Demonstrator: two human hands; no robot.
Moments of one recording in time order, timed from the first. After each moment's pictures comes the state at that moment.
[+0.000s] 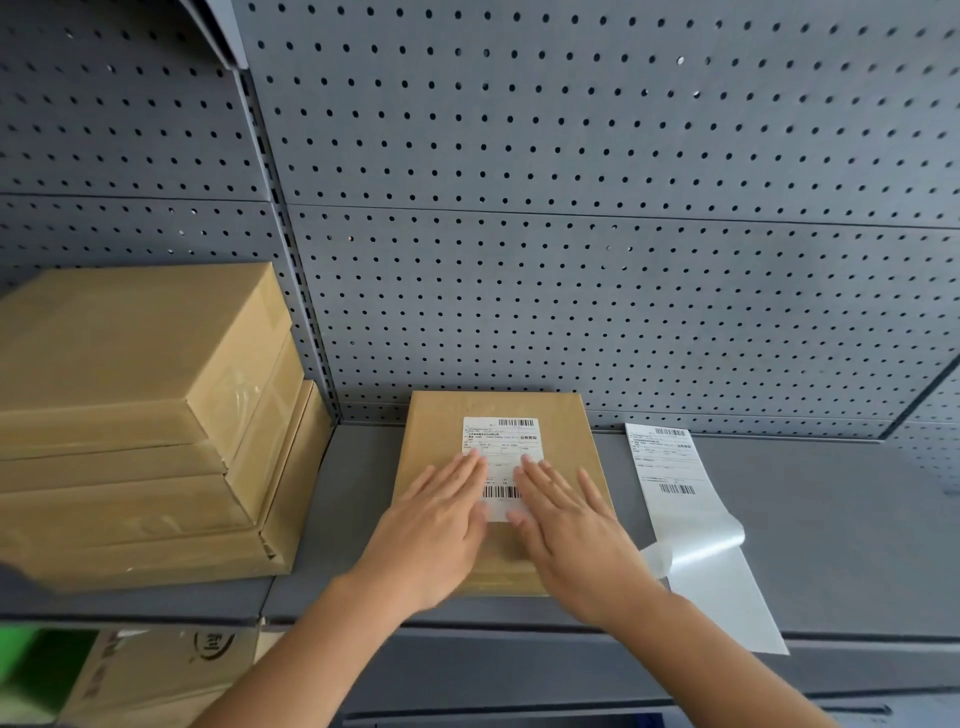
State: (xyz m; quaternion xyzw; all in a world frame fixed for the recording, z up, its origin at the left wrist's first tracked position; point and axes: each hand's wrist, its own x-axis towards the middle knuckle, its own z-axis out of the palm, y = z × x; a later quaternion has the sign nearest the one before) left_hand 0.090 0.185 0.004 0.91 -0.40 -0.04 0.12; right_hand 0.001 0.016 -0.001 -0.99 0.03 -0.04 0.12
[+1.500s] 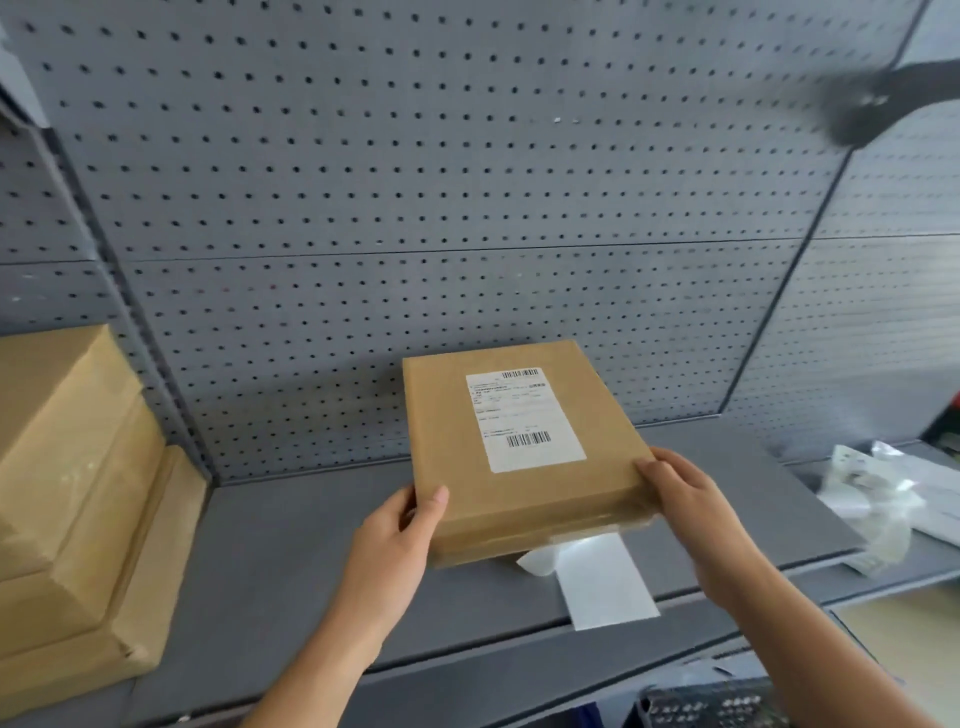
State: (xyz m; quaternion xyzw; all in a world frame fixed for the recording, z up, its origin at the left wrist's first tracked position) left_hand 0.032 0.125 0.046 0.75 -0.16 -0.22 0.61; right_hand -0.108 -0.113 0.067 -0.70 0.38 -0.23 0.56
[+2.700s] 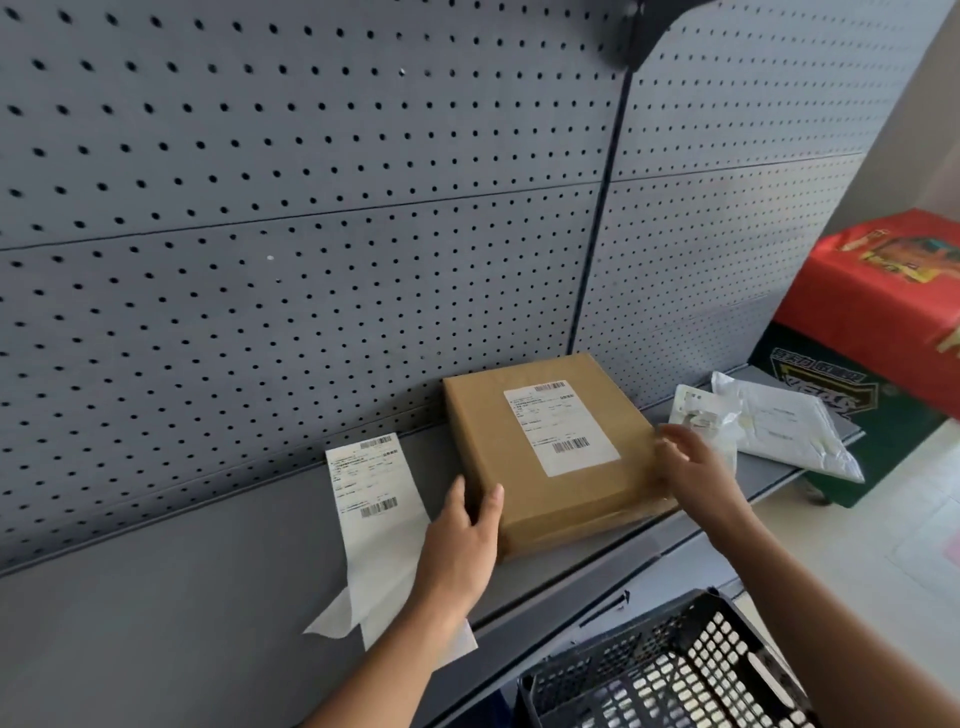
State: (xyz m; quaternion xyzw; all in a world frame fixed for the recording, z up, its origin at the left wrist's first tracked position) left_hand -0.055 -0.149 -0.022 0.79 -0.28 -0.29 0.46; right_hand -0.232 -0.354 -0.001 -0.70 0.53 -0.25 0.41
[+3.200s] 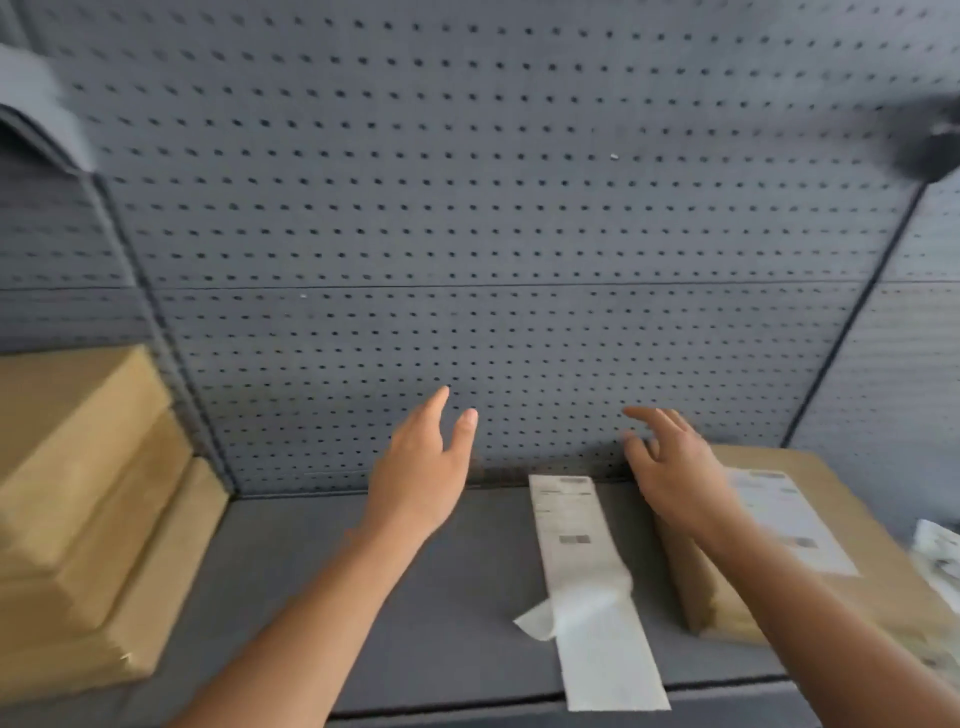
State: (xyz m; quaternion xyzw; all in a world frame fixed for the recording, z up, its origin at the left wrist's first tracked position) left_hand 0.084 0.032 0.098 0.88 -0.24 0.04 0.41; right_hand -0.041 -0.200 0.087 -0.91 0.25 -0.23 0.24
